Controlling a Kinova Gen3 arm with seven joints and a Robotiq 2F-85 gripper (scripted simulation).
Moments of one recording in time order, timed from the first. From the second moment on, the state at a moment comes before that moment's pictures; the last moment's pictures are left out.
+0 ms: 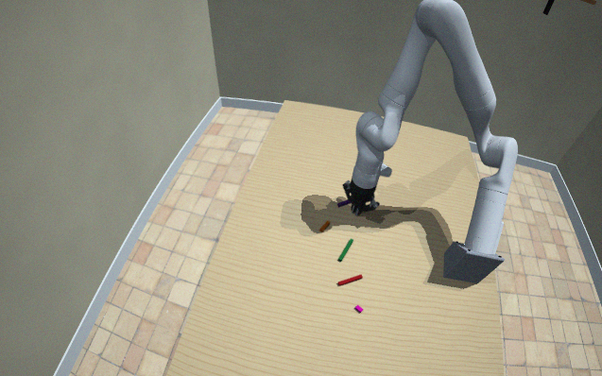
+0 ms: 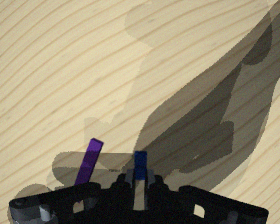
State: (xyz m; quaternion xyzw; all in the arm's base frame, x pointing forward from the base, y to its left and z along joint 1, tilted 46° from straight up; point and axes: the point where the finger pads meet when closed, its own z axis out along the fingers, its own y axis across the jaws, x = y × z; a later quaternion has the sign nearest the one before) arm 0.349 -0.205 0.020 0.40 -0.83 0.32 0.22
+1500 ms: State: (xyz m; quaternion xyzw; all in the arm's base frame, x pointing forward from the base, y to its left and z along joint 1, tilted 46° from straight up) arm 0.348 -0.165 0.064 0.39 -0.83 0.32 0.24
